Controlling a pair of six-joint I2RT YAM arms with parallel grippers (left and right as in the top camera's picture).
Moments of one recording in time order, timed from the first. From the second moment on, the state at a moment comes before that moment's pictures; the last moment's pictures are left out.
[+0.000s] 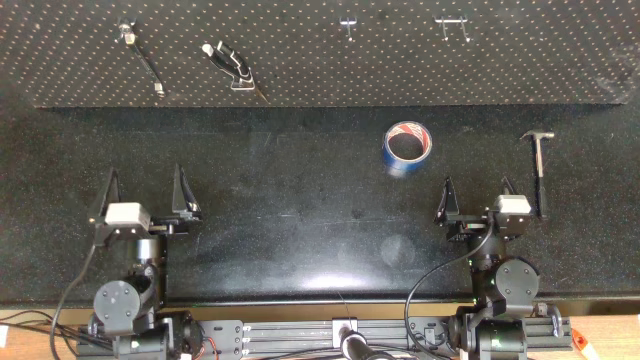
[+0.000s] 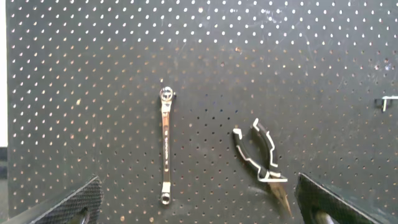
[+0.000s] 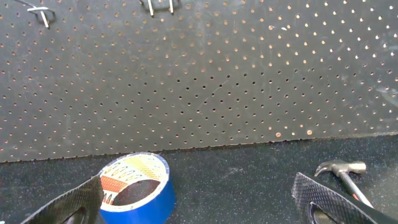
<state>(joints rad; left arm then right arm) 0.08 0.12 0.04 0.27 0.06 -0.05 -0.07 0.01 0.01 -0.06 -0.07 0.08</state>
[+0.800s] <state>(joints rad) 0.07 0.02 0.01 -0.07 -0.03 -0.05 -0.07 0.01 0.01 -0.06 -0.07 0.08</state>
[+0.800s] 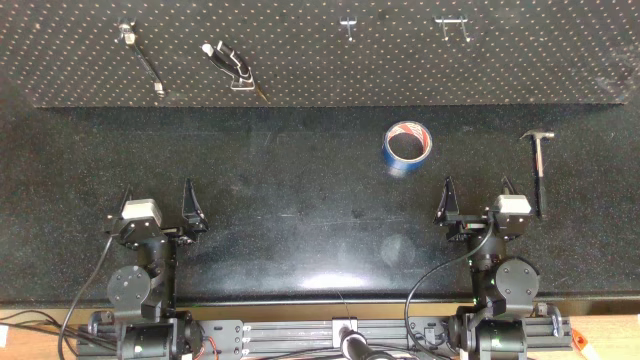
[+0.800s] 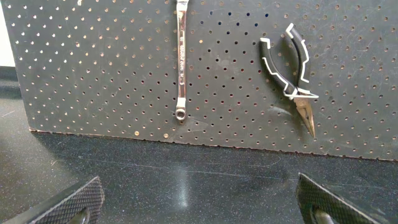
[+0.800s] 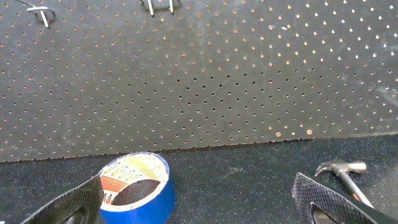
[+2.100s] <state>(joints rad) 0.07 0.02 0.01 -0.07 -0.03 -0.05 0.21 1.00 0.66 -0.36 -0.07 0.29</state>
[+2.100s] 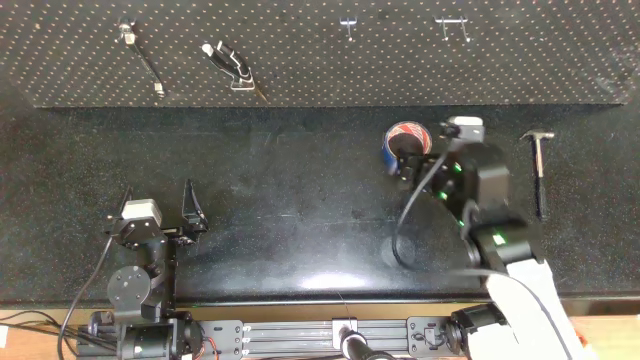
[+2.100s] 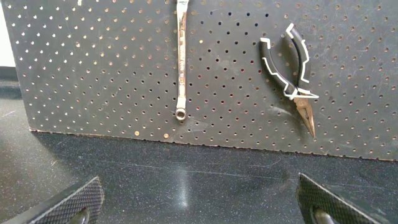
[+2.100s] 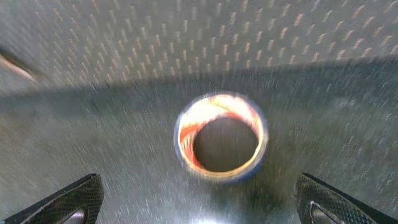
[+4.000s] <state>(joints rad) 0.07 0.02 0.01 -0.07 -0.03 -0.05 0.39 1.41 0.90 -0.34 0.10 0.28</state>
